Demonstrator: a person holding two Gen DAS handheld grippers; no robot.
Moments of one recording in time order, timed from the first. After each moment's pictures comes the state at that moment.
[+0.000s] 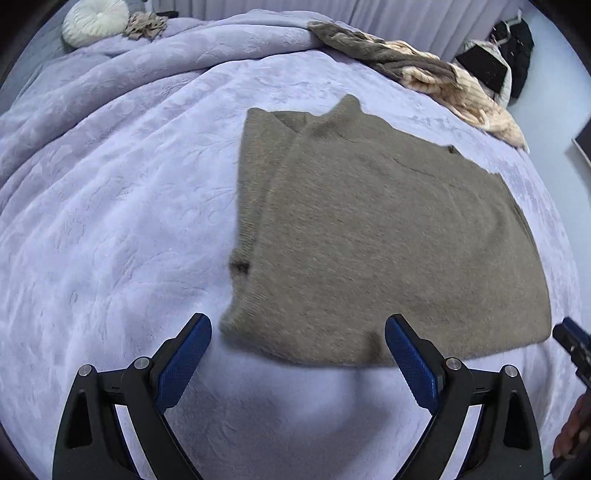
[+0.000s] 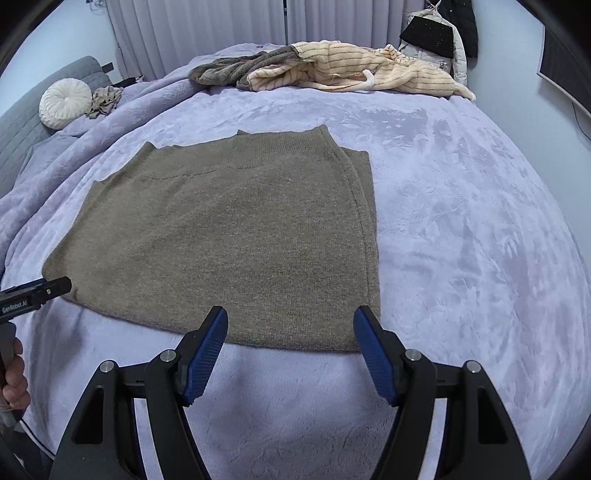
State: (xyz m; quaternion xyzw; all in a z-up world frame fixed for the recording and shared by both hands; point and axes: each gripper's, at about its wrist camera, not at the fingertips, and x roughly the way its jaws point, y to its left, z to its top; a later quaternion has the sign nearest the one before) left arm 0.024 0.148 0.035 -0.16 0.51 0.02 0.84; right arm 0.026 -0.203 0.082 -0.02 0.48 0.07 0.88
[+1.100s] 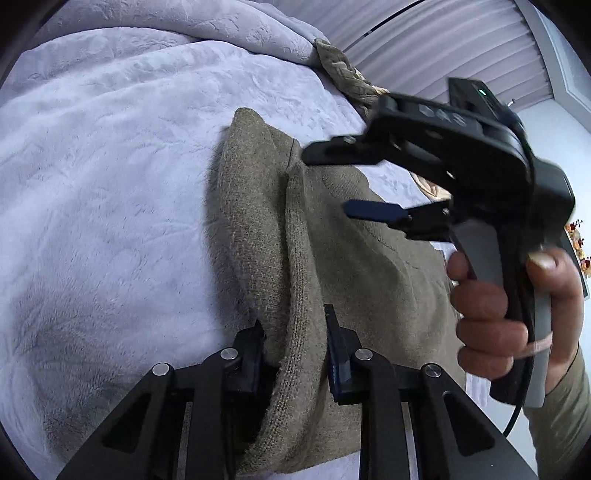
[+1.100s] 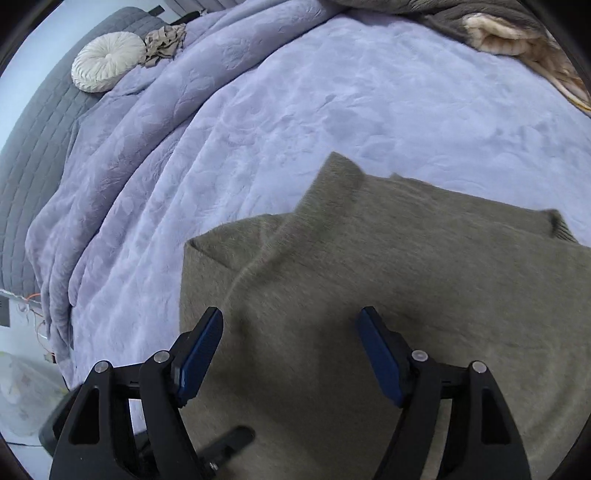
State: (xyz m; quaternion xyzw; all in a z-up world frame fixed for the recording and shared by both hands) left arm 0.065 0.186 0.004 -0.34 0.44 -0.11 0.82; right arm 0.254 0.068 0.030 0.03 0.63 0.23 0.74
